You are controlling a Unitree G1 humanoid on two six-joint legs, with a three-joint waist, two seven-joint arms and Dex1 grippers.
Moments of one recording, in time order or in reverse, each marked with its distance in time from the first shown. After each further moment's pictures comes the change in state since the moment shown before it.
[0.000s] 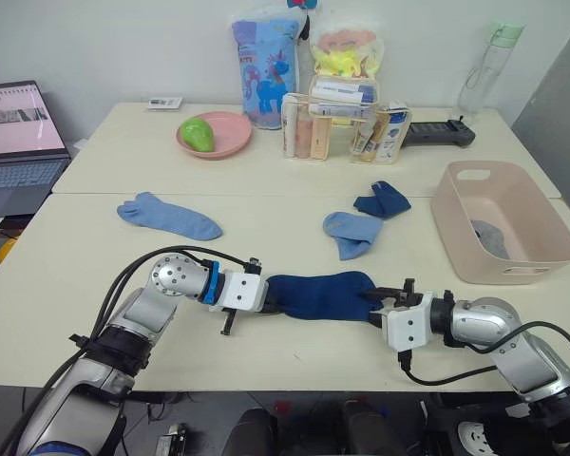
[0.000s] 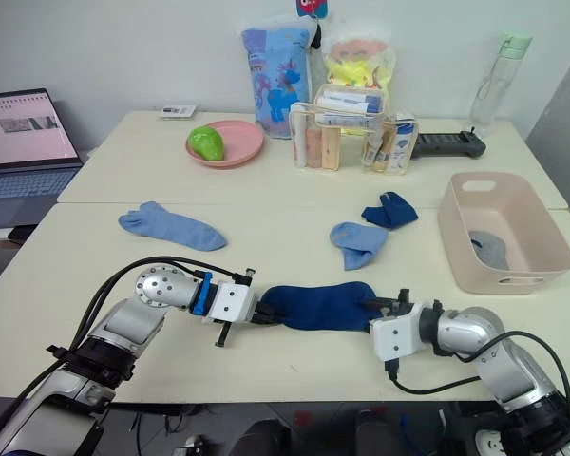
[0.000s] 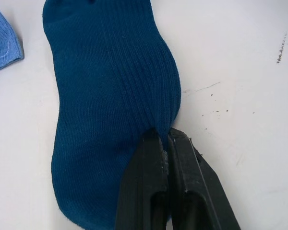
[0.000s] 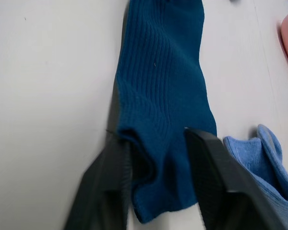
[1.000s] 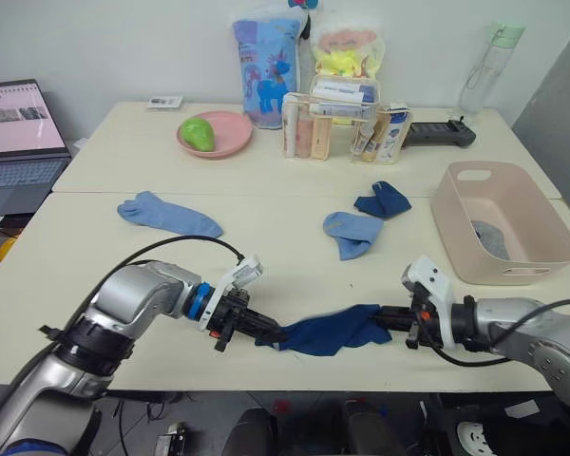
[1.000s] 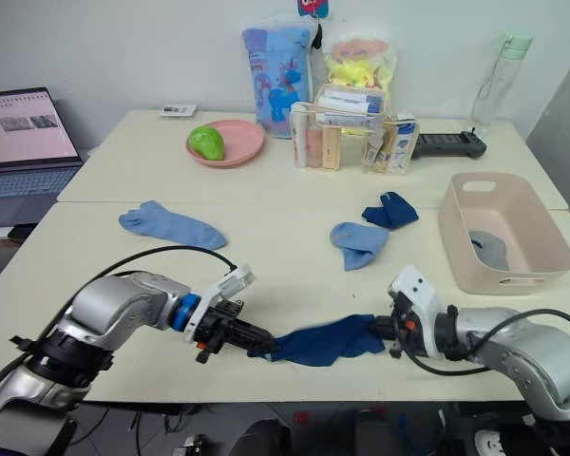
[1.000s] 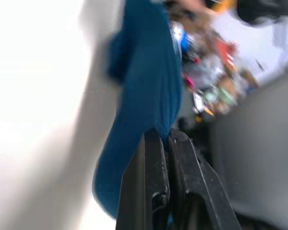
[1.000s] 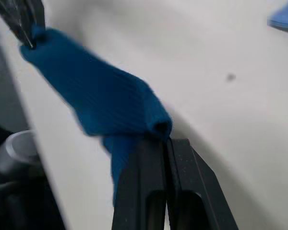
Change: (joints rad) left arm -0.056 0.079 -0.024 -0.263 -0.505 1.315 0.001; right arm -0.065 -0.023 -0.204 -0.410 0.918 1.435 -0.215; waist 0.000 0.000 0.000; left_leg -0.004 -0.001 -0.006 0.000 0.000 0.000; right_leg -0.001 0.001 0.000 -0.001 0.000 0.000
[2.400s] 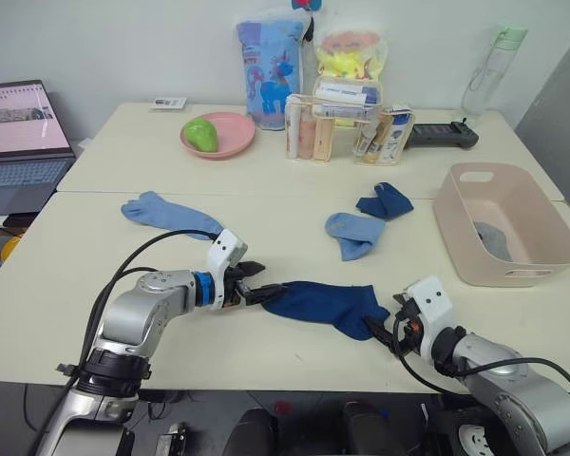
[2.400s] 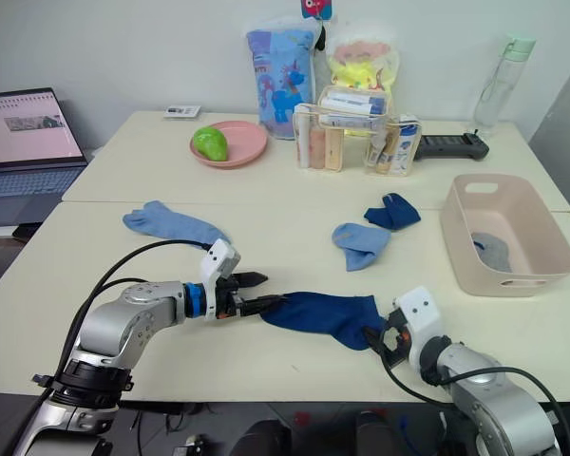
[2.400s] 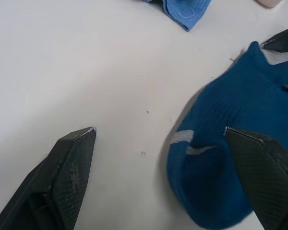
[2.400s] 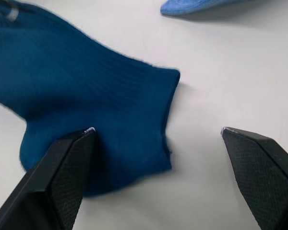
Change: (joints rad) left arm 0.200 -0.169 0.283 -0.055 0.166 -0.290 0.461; right arm 0.344 0.257 0.005 -0.118 -0.318 -0.239 -0.293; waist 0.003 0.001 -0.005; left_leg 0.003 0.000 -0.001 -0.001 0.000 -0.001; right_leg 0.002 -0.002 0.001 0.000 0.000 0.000
